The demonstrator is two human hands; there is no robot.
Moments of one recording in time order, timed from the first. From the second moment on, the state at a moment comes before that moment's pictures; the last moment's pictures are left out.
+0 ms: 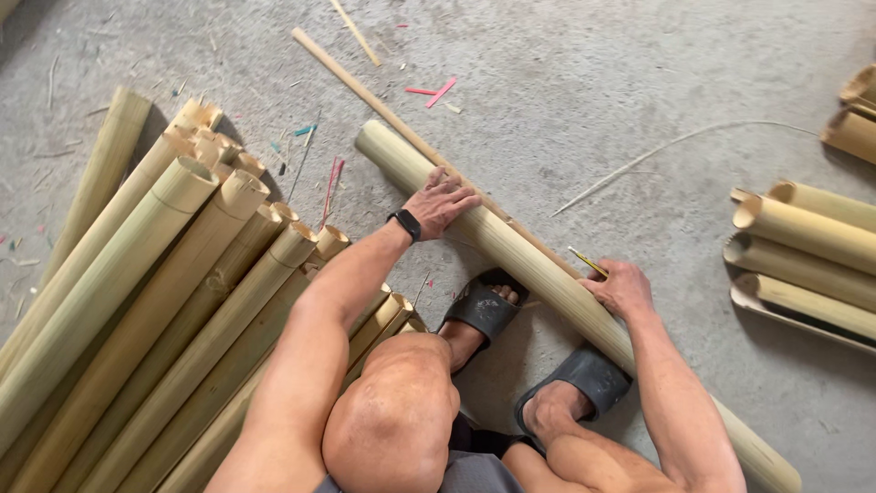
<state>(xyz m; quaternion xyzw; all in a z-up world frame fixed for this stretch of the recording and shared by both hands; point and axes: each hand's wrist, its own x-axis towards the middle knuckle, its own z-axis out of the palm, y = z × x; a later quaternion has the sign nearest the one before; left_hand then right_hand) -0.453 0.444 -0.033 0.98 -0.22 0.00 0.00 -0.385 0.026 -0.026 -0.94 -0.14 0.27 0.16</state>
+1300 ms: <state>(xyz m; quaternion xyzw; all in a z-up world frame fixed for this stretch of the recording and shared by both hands) -0.327 0.199 0.167 0.91 -0.21 0.01 0.35 -0.405 -0.069 0.049 -0.92 0.01 0.28 0.28</state>
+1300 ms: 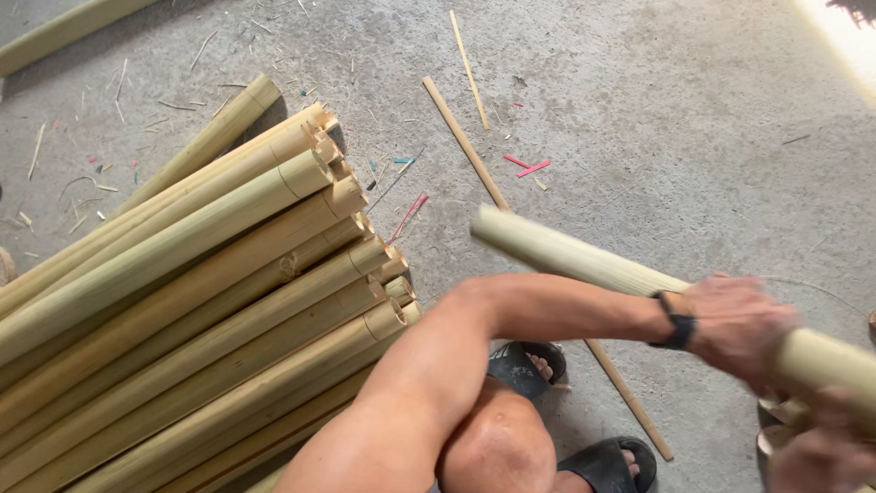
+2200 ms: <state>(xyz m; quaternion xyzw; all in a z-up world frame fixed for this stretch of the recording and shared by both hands) -0.439 0.478 -0.033 0.56 0.52 0.06 0.64 -0.406 0.040 -0.051 -0.95 -0.15 0.21 0.17</state>
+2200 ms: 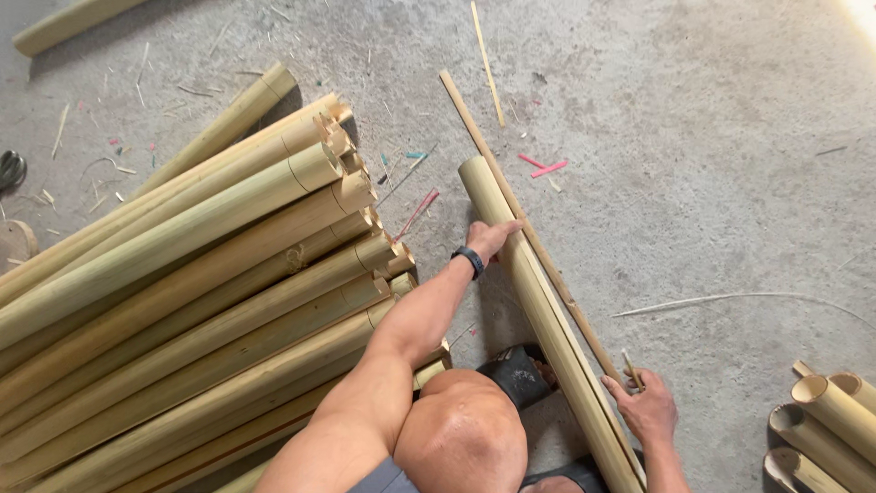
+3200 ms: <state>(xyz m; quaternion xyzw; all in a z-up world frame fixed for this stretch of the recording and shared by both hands) -0.413 0.619 -0.064 0.75 0.29 0.12 0.58 -0.476 -0.109 0.016 -0.95 -0.06 0.16 0.25</state>
